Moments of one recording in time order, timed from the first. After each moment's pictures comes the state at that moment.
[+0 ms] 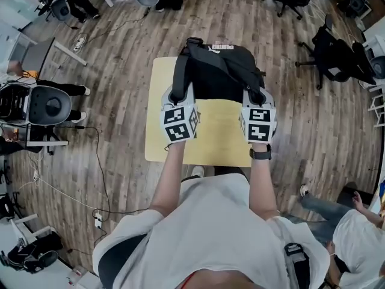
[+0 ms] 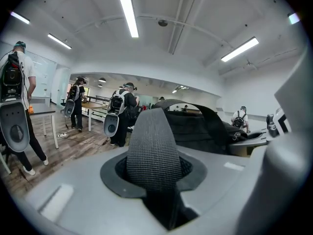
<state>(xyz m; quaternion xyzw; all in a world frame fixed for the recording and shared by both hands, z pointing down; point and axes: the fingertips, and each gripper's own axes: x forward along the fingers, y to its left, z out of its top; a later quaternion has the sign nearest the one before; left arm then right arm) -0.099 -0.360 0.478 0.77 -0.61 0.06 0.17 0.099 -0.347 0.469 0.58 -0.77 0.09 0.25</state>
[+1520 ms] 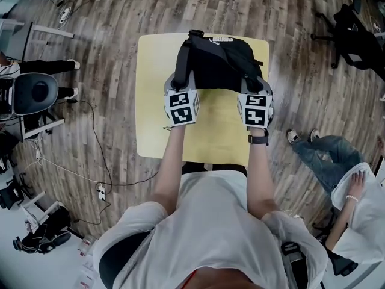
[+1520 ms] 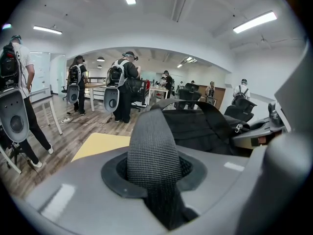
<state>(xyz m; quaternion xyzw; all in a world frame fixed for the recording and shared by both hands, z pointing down) -0.068 -0.465 0.670 0.74 -0.60 0.19 0.25 0.129 -0.457 0.657 0.53 -0.76 0.20 0.33</state>
